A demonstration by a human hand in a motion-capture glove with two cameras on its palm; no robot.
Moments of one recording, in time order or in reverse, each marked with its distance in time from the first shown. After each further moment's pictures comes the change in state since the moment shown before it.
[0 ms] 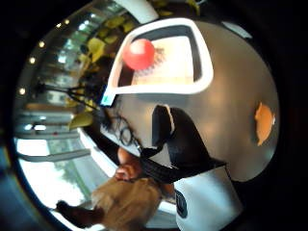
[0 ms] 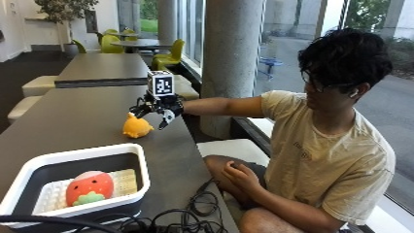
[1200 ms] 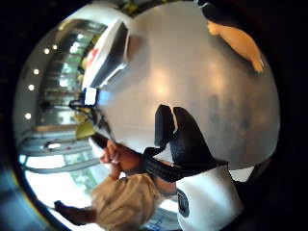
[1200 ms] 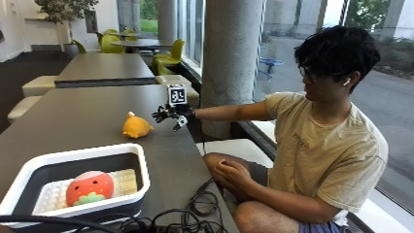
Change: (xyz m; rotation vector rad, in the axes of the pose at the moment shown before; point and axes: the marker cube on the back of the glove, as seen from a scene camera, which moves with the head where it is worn) arm 0.091 0.117 0.082 -0.049 -0.024 0.202
